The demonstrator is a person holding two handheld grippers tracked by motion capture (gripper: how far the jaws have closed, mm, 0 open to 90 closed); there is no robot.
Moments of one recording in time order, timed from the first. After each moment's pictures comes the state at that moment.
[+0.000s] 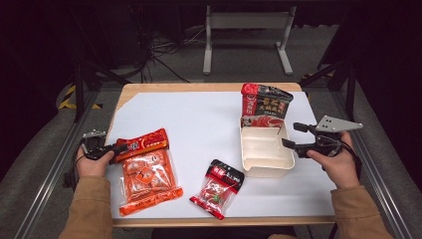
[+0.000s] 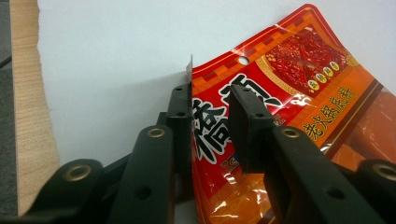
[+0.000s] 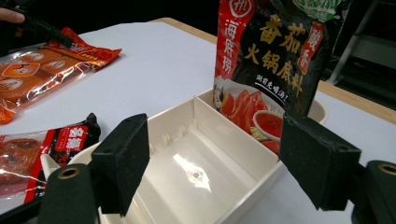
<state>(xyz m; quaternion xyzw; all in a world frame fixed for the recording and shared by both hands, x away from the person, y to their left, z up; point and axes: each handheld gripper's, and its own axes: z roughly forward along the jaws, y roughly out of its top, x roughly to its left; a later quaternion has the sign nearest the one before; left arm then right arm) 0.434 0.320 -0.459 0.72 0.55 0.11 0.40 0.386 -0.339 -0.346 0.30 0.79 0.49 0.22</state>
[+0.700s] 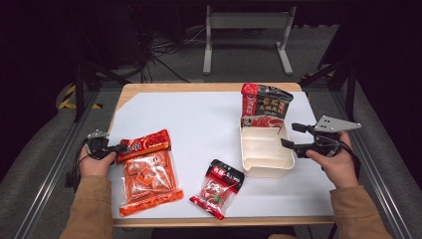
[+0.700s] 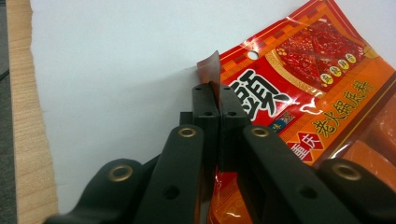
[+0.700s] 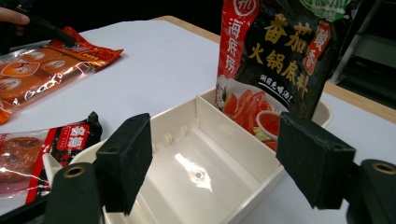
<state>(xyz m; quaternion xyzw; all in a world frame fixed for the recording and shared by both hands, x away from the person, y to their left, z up) 0.433 0.313 -0.459 0.73 0.54 0.12 0.39 0.386 -0.337 -0.346 0.30 0.79 0.49 0.21</state>
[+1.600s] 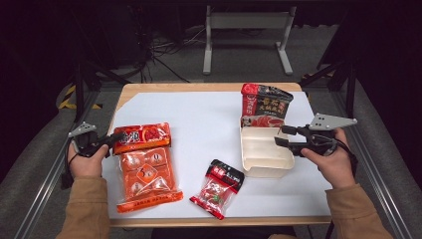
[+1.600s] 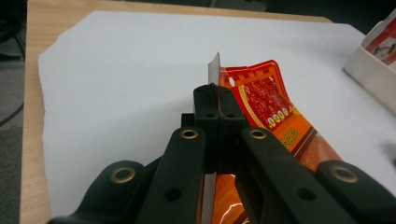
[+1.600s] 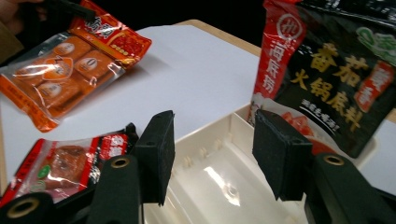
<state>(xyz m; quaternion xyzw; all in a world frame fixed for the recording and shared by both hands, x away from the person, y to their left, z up) 0.409 0.310 -0.402 0.69 0.50 0.16 0.50 0.377 -0.311 -0.323 0.28 0.80 0.50 0.18</state>
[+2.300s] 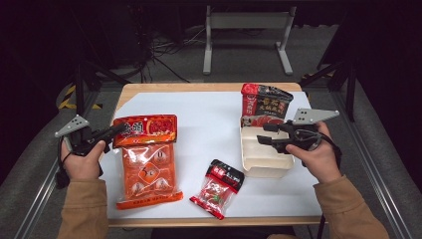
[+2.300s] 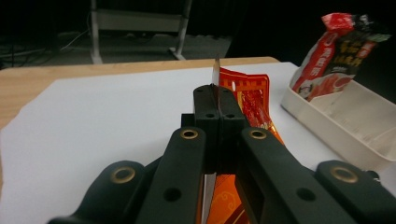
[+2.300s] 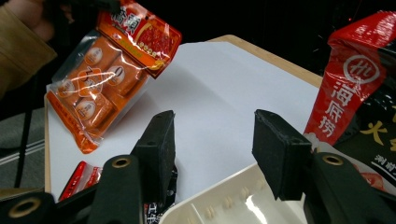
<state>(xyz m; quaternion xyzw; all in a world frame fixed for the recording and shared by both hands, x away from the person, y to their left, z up) 0.382 0.289 -0.349 0.68 0.43 0.18 0.57 0.383 -0.266 -0.307 0.23 0.81 0.52 0.14</state>
